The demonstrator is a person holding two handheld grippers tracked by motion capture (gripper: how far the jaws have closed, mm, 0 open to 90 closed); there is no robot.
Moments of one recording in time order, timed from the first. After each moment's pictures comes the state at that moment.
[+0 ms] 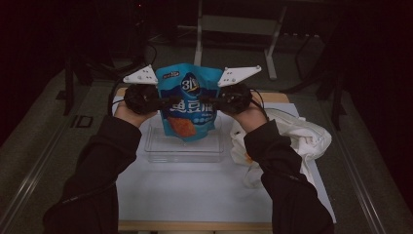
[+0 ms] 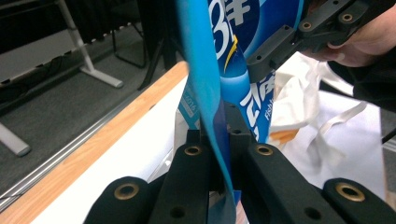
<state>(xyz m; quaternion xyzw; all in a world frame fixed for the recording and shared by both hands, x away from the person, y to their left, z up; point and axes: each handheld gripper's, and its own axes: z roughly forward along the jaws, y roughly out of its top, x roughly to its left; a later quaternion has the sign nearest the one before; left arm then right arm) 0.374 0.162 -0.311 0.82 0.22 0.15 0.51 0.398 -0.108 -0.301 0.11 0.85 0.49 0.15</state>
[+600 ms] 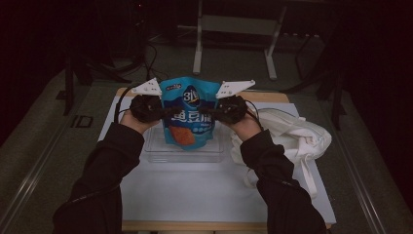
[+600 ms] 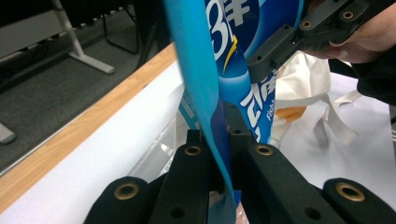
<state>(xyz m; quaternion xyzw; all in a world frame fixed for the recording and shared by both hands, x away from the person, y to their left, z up) 0.386 0.161 -0.353 0.83 0.22 0.13 0.50 0.406 -0.108 -0.348 0.13 0.85 0.49 0.13</state>
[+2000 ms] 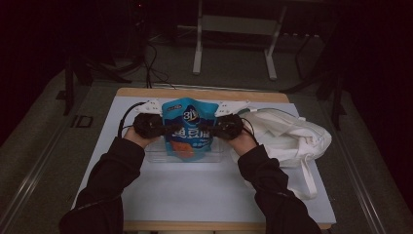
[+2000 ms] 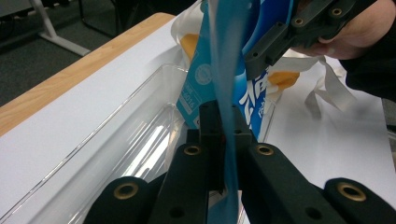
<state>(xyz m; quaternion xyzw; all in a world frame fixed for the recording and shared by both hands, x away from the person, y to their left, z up) 0.383 0.165 -0.414 0.83 0.22 0.09 0.50 0.402 -0.112 -0.410 0.15 0.85 0.49 0.09</state>
